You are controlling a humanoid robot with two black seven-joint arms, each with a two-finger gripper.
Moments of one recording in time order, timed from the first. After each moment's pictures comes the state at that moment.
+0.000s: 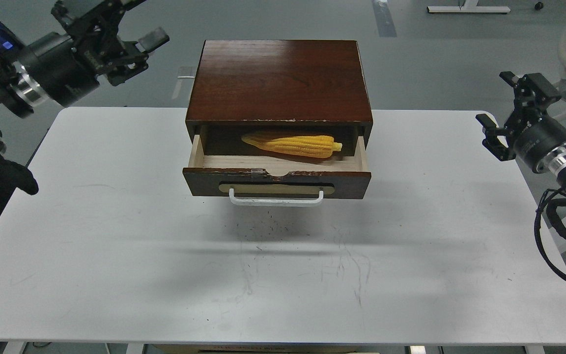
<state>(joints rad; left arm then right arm) -0.78 0.76 -0.86 -1.34 0.85 -0.49 -0.49 0.79 -0.75 0.24 0.90 0.01 0.25 0.49</state>
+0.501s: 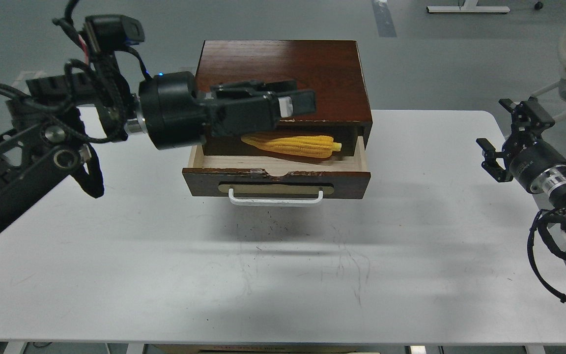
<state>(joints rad) -0.83 0.52 -0.77 -1.64 1.56 -0.49 -0.49 0.73 -0.68 0.24 0.81 0.03 0.25 0.49</state>
